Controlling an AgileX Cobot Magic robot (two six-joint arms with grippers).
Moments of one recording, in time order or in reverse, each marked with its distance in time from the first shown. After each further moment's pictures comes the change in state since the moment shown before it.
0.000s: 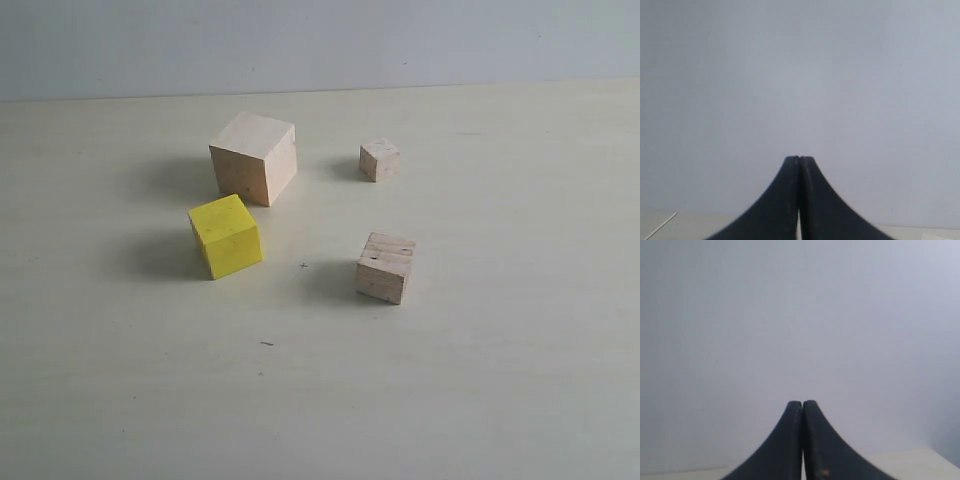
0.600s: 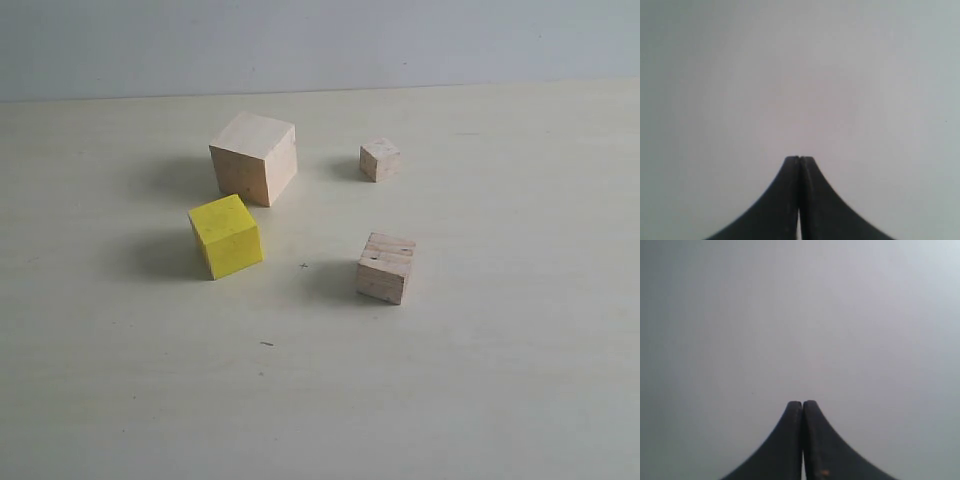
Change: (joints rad) left arm -0.023 0.081 -0.233 0.042 0.015 -0.208; right arm 0.022 0.024 -0.198 0.031 -0.138 0.195
